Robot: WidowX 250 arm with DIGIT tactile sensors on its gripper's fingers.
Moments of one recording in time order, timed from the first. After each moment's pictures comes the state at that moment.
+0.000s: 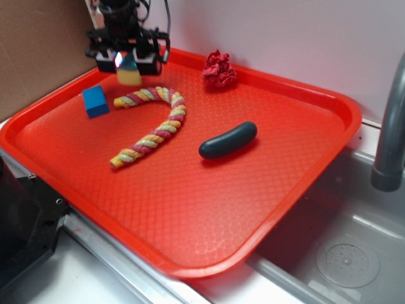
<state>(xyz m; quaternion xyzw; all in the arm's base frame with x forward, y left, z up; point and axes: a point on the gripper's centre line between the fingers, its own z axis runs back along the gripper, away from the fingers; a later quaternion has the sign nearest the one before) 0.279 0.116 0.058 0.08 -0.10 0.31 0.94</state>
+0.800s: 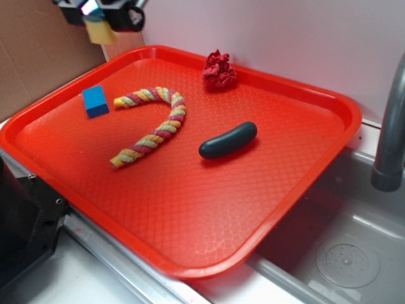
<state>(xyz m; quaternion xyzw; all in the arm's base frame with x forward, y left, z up) 0.203 0.009 0.168 -0.02 -0.11 0.15 0.98</state>
